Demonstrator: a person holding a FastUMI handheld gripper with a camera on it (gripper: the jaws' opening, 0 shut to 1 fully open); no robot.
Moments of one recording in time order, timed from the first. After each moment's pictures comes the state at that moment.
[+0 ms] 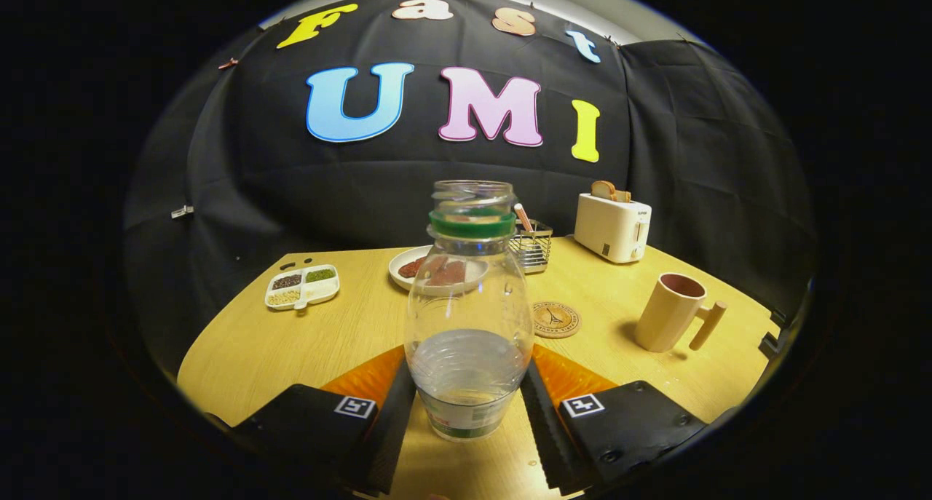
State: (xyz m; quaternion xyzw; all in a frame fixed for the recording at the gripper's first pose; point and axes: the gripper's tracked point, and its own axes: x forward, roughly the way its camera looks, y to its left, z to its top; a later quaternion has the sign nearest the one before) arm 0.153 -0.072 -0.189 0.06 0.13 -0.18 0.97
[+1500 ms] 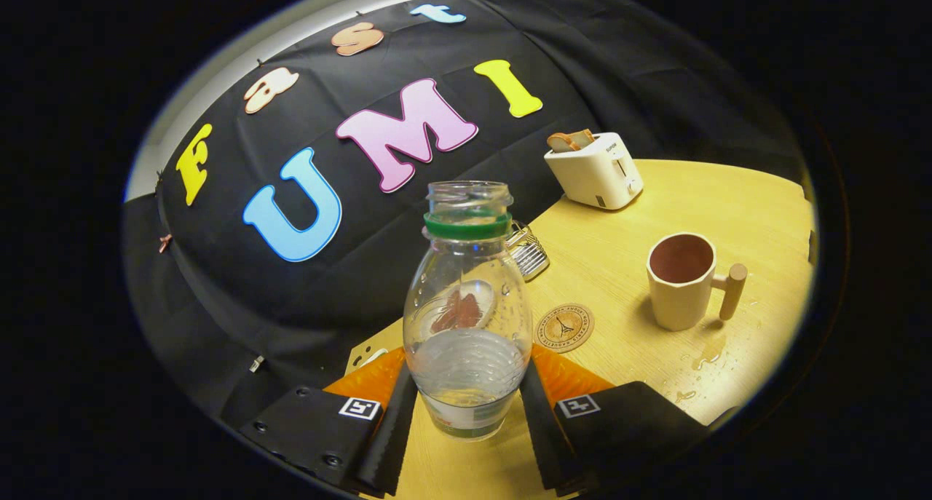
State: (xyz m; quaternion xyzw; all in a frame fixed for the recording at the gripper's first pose) arm 0.149 -0.160 -0.115 0.37 0.10 -0.13 0.91
